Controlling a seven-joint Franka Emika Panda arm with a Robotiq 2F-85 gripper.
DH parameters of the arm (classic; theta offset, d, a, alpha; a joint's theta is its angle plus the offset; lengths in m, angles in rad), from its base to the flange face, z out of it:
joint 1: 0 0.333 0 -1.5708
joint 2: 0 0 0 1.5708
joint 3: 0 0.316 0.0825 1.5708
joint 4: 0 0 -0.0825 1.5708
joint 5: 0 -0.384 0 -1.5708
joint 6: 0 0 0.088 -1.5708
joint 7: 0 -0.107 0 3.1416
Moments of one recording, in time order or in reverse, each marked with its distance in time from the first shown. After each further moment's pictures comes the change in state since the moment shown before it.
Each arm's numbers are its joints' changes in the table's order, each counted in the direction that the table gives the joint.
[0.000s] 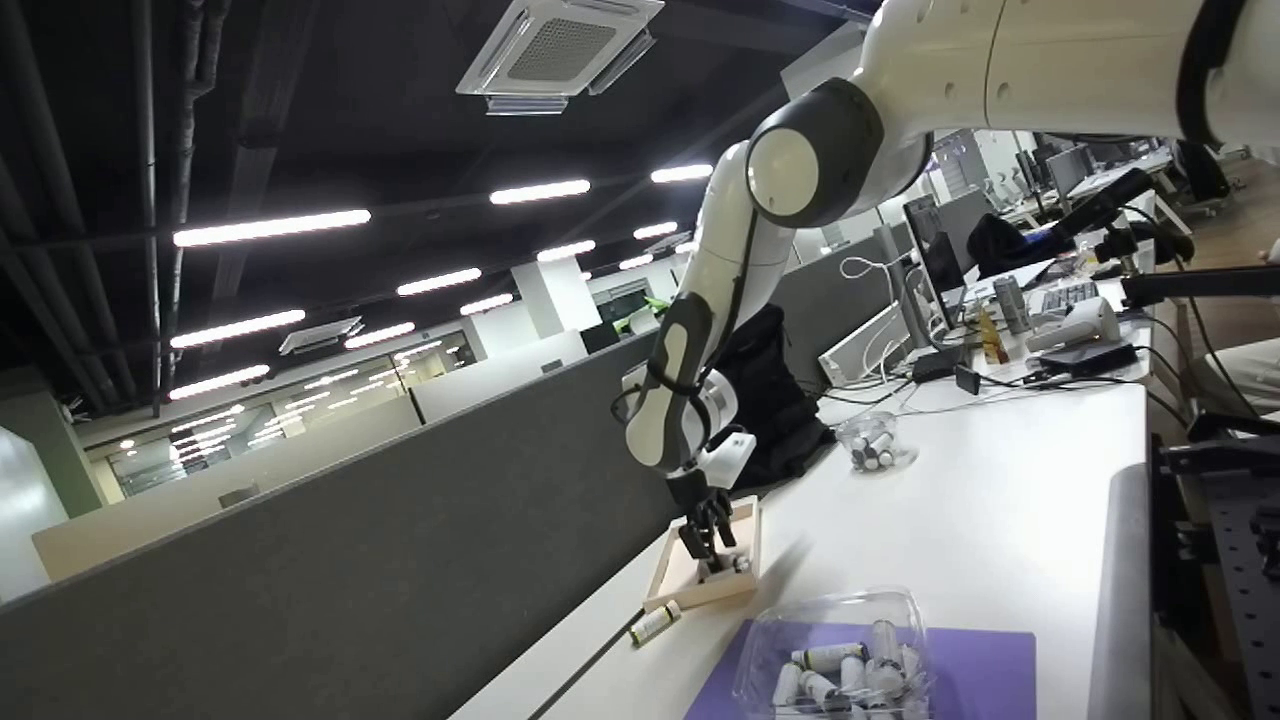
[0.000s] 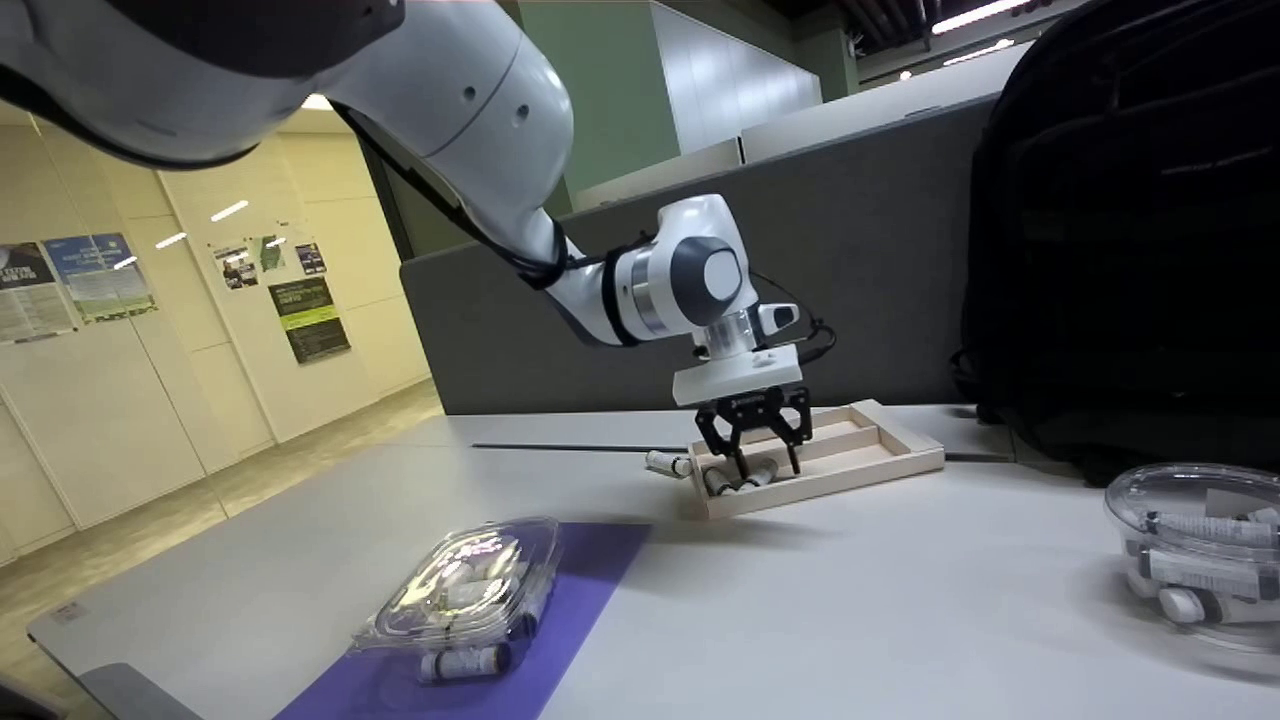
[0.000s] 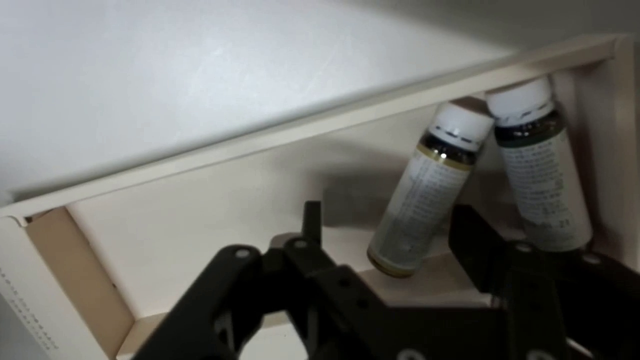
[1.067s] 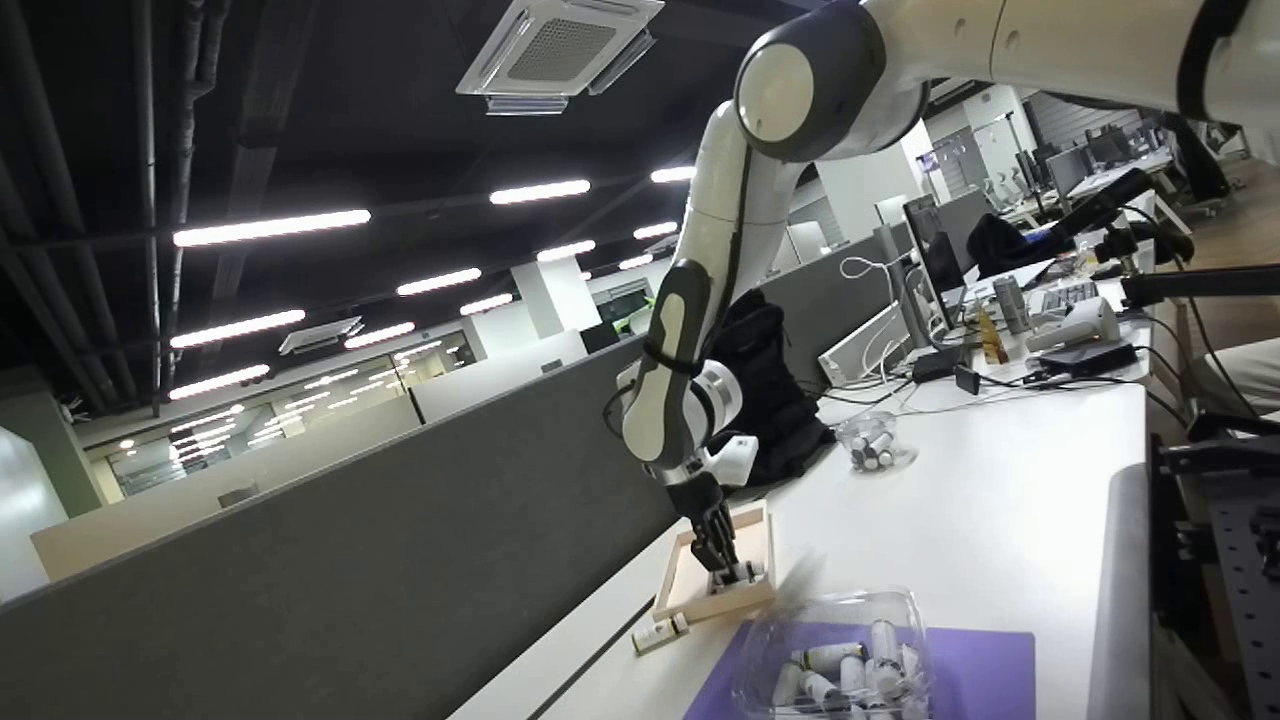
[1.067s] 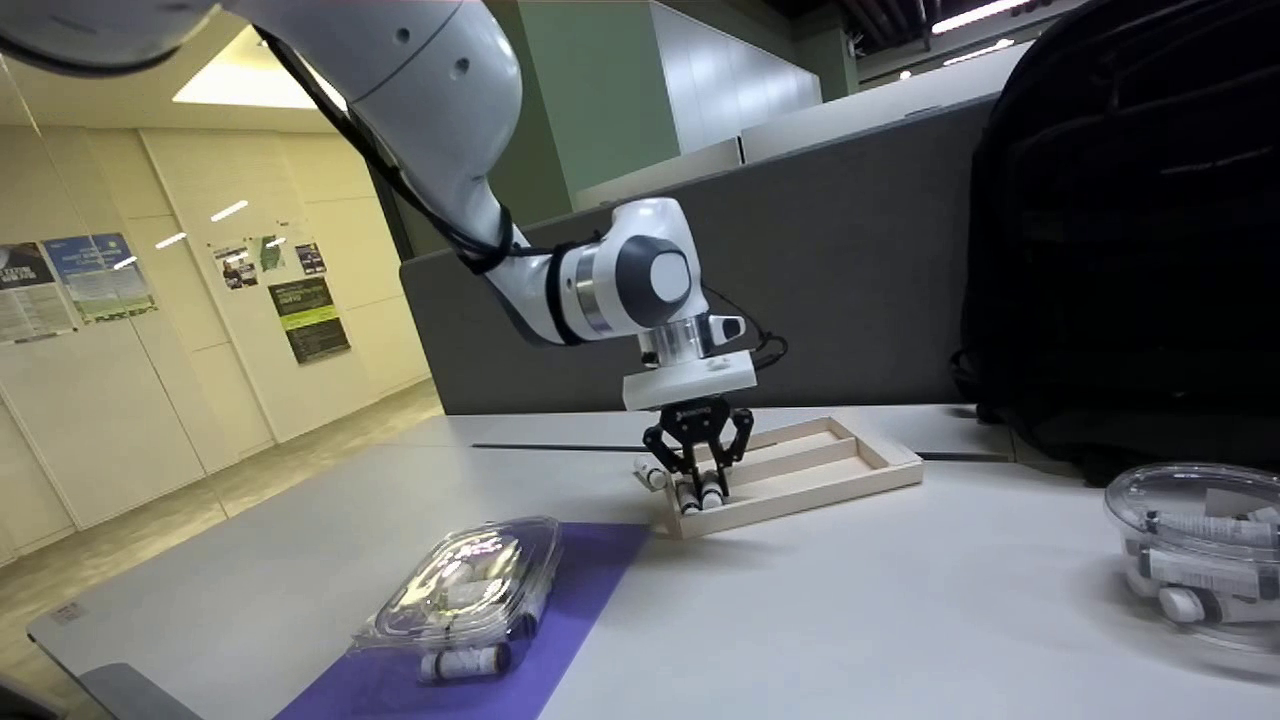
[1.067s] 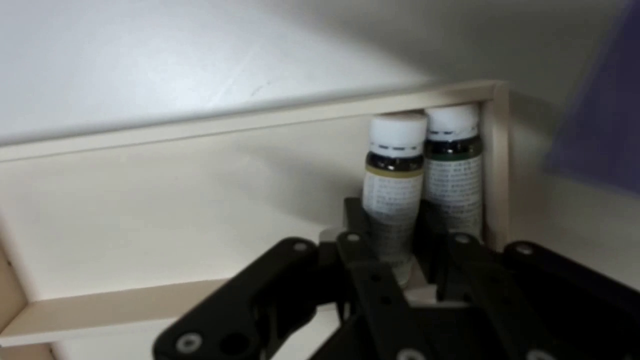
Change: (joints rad) arm 0.003 -0.173 0.066 -0.286 0.018 0.029 0.124
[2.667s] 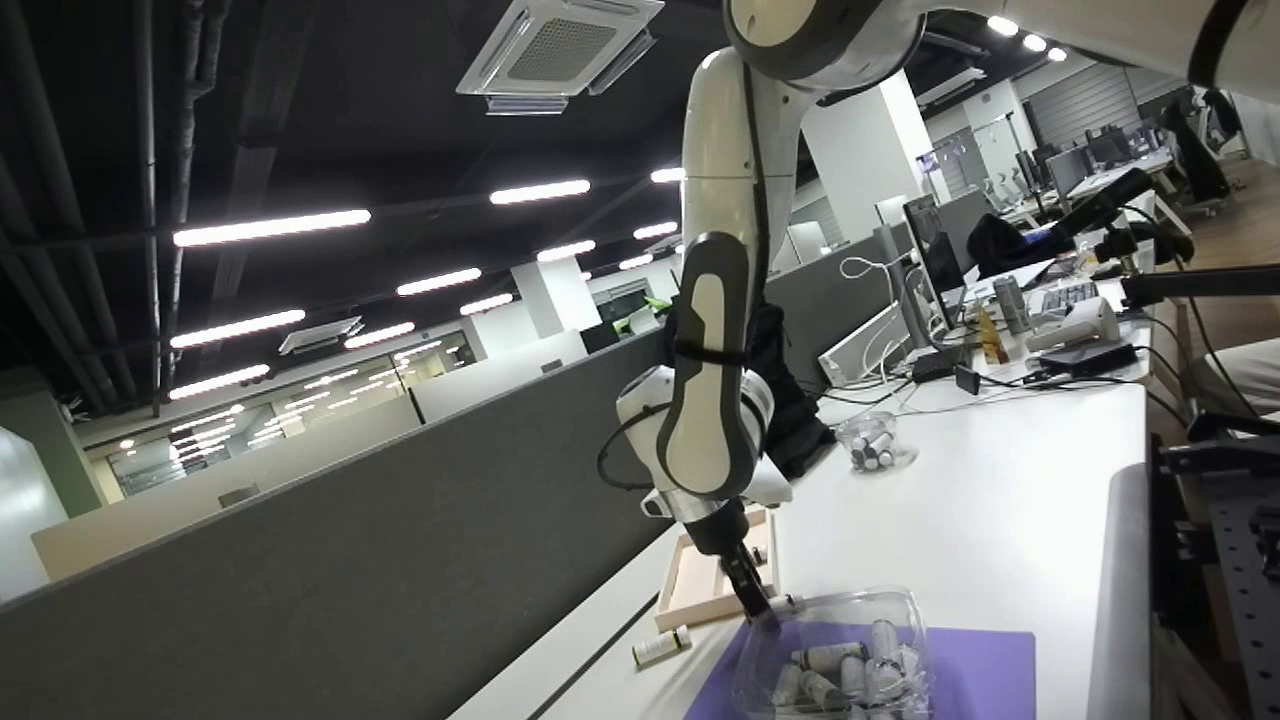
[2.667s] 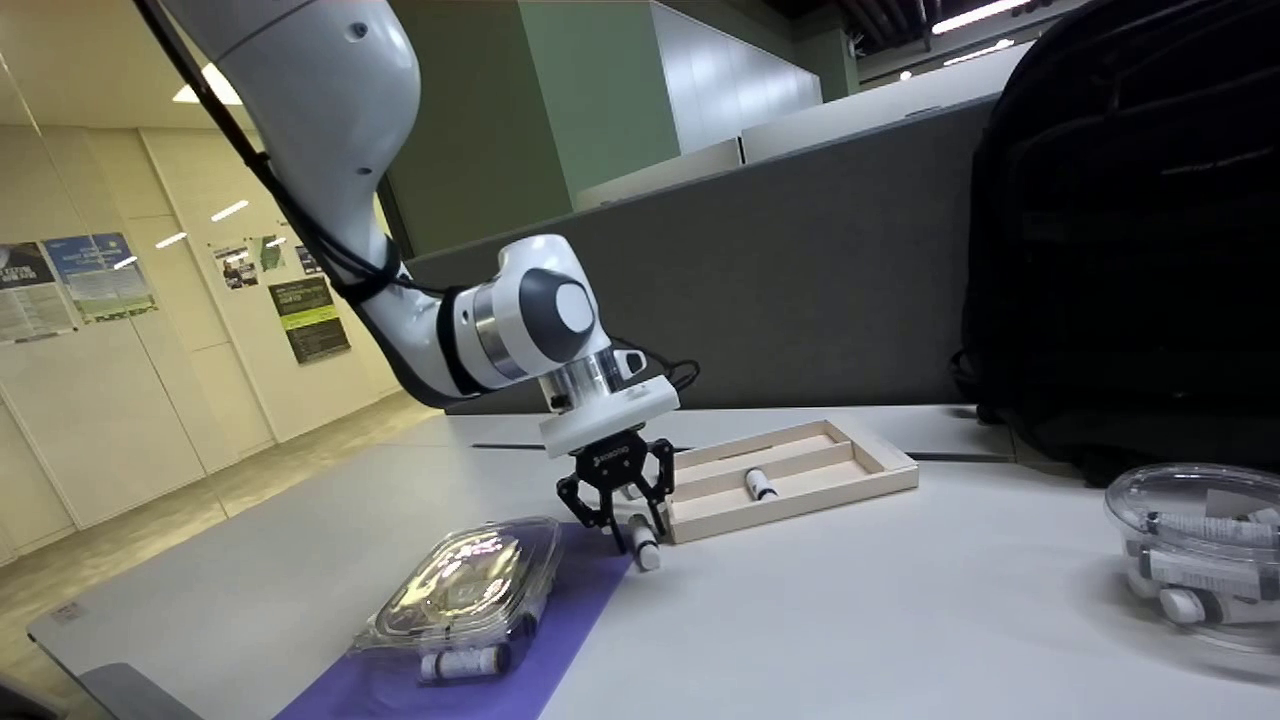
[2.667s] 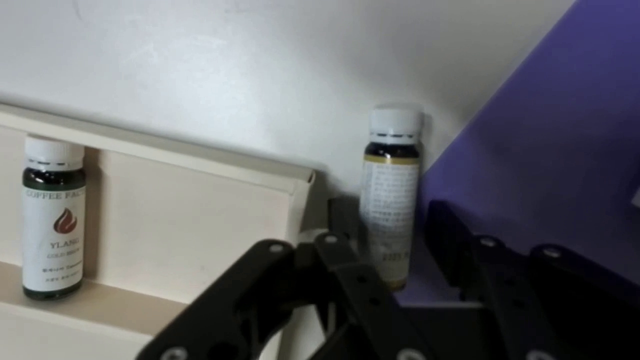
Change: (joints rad) arm 0.099 -0.170 -0.006 -0.374 0.222 0.181 0.031
